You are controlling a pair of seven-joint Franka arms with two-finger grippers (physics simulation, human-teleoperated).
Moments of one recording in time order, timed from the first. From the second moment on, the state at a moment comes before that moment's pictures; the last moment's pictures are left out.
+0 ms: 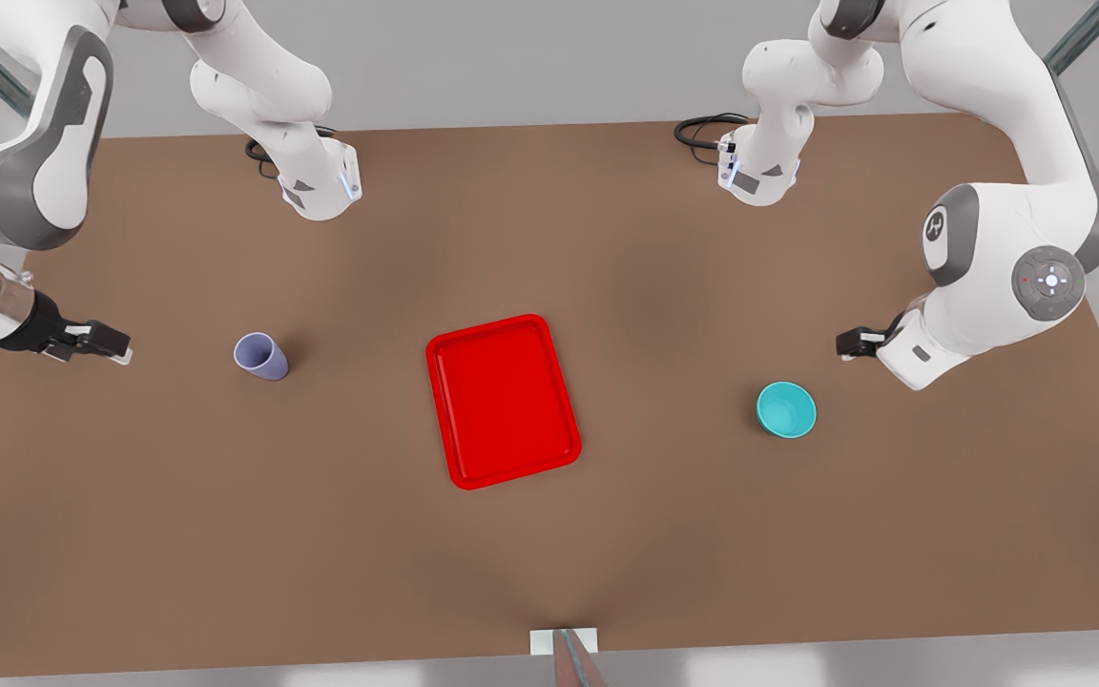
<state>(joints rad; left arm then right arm) -0.14 0.26 0.06 -1.46 -0.01 1.55 0.03 -0.13 0.12 -0.05 -1.49 0.04 1.59 -0.06</state>
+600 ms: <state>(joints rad) -0.02 0.66 0.05 -1.69 -0.12 2.03 0.27 -0.13 0.13 -0.05 -1.49 0.04 1.60 -0.07</state>
